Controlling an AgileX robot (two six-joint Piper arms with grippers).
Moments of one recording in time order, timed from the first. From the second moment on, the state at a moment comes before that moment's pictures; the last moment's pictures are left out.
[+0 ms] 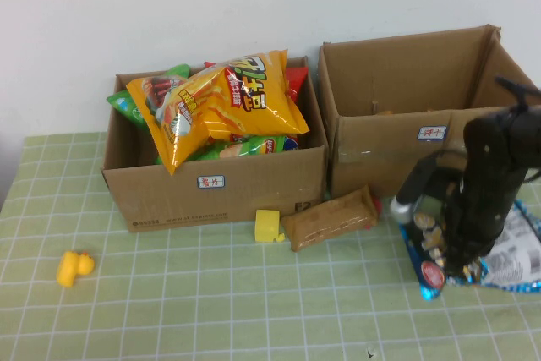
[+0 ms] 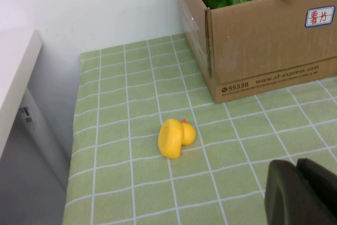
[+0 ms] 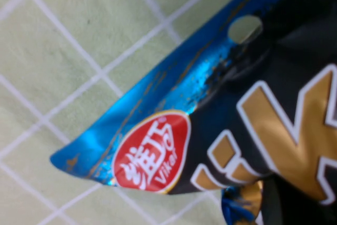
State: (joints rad) right arm 0.31 2.10 -1.33 -0.08 0.84 -0.62; left arm -0.02 -0.01 0.02 -0.05 0.35 0.10
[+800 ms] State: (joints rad) right arm 0.61 1.93 -1.89 0.08 0.89 -0.54; left arm -0.02 -0.01 0.02 -0.05 0.35 0.10
